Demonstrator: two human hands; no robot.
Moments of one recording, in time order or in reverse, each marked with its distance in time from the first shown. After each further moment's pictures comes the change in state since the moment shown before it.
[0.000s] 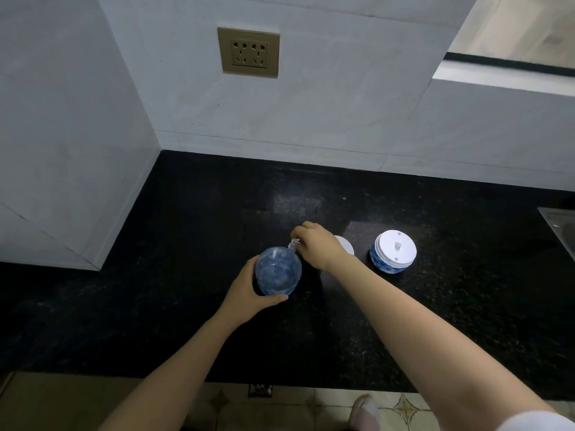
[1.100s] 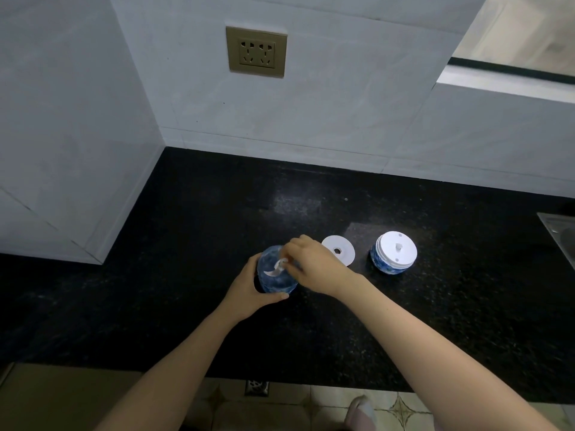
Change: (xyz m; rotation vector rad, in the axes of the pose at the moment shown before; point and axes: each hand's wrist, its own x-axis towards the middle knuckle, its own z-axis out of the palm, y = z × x) left_hand 0.000 -0.005 -0.002 -0.027 -0.037 0.019; right_hand -0.044 -0.029 -0.001 0.052 0.103 -0.327
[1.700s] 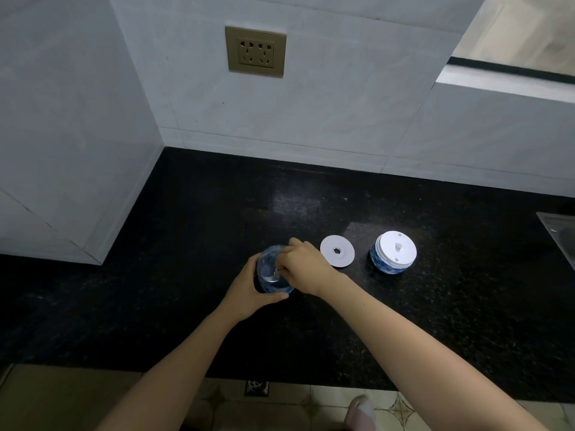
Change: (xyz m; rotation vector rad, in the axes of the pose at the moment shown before) left_hand 0.004 0.000 0.001 -0.010 0.015 -0.044; right_hand 0.017 -0.007 0.014 -0.267 -0.181 0.022
